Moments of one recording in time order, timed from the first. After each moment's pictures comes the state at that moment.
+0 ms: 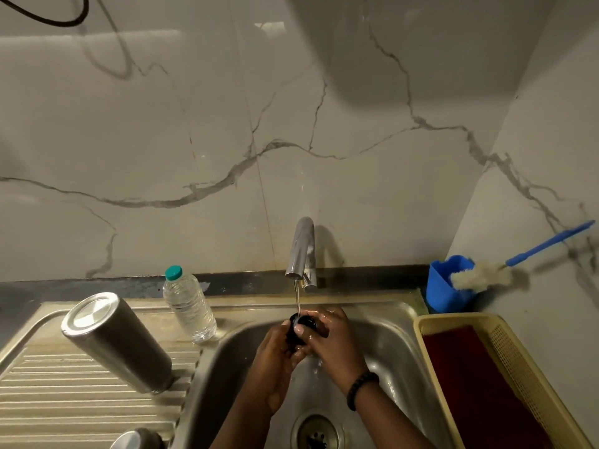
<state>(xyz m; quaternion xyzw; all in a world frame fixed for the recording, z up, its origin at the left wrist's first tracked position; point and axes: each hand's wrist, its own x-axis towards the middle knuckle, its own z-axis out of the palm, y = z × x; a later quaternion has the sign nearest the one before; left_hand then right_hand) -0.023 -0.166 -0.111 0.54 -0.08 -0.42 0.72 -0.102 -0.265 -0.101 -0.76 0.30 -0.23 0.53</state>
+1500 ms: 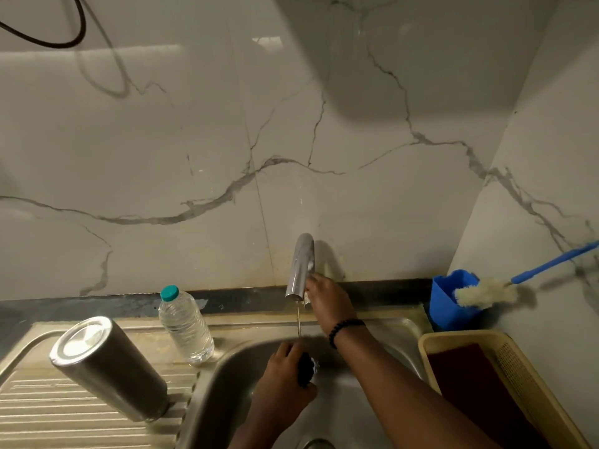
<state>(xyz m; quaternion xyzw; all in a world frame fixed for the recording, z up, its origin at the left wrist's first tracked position) -0.014 -0.172 -0.120 0.84 -0.45 -0.16 0.26 -0.032 -0.336 -0.072 -0.94 0.21 -0.20 0.16</state>
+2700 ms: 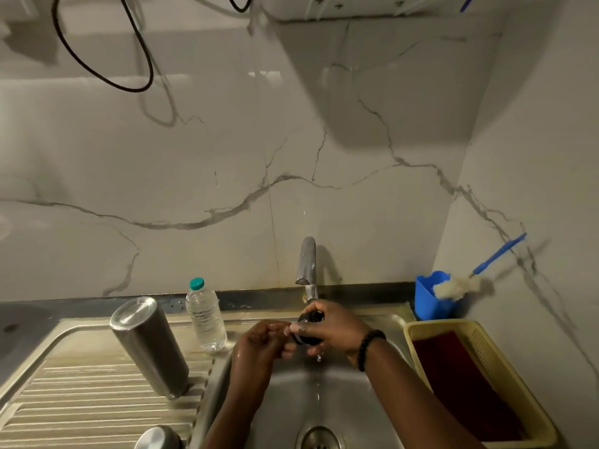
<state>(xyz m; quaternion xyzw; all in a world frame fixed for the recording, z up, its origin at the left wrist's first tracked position) -0.020 -0.116 -0.063 0.68 -0.29 -0.18 0.65 -0.122 -0.252 -0.004 -0.74 0.27 -0.07 0.62</state>
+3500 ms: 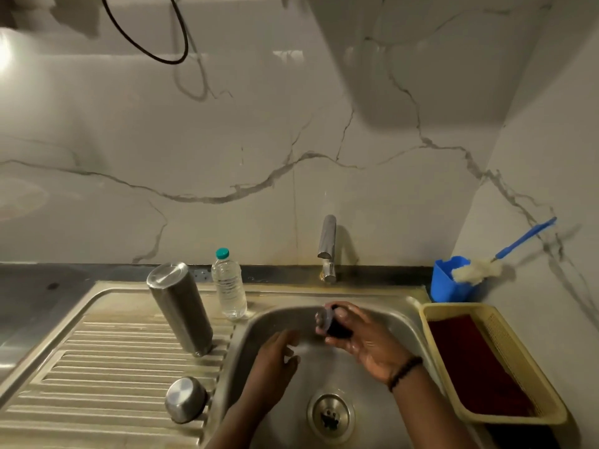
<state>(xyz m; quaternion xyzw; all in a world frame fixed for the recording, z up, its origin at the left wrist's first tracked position) -0.023 -0.074 -0.130 0.81 -0.43 -0.11 0.39 -0.164 -0.235 -0.053 -0.66 0.26 -0.07 0.70</state>
